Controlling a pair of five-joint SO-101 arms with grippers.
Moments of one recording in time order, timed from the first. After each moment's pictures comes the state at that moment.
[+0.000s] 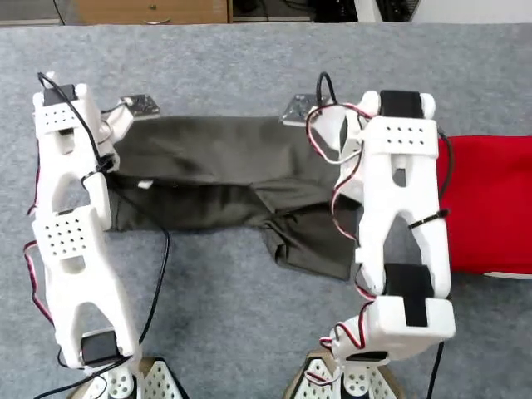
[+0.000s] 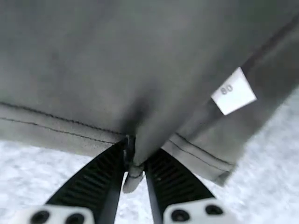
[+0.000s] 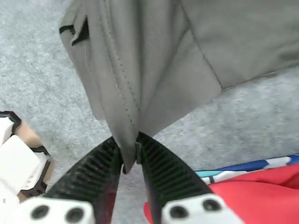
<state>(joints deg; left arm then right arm) -18.5 50.5 -46.2 100.2 -80.9 -1.1 4.2 -2.9 100.2 53.8</state>
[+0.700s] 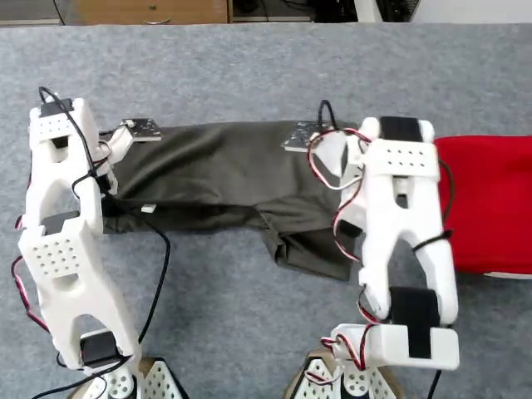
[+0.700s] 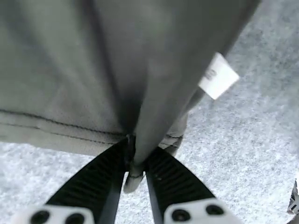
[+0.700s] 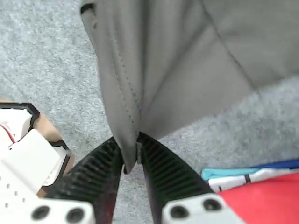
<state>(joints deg) -19.6 37.4 -22.7 97.1 -84.3 1.4 -4.5 12.6 96.8 53.8</state>
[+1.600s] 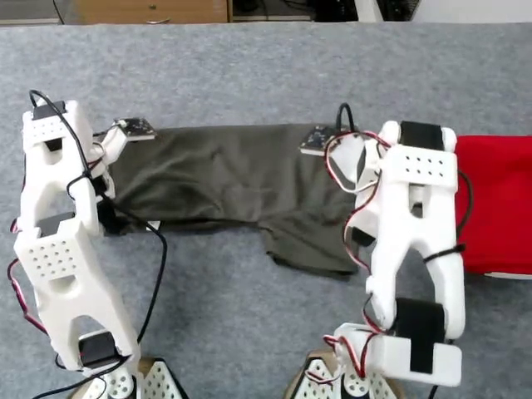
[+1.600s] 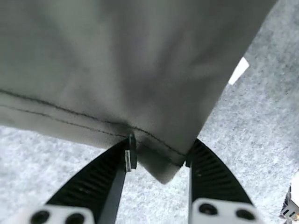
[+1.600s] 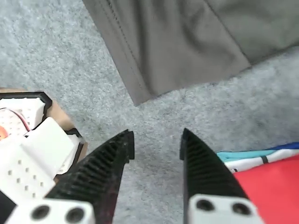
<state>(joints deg) -20.7 36.8 -23.2 97.5 -81.7 4.4 -9.3 13.7 101.1 54.4</state>
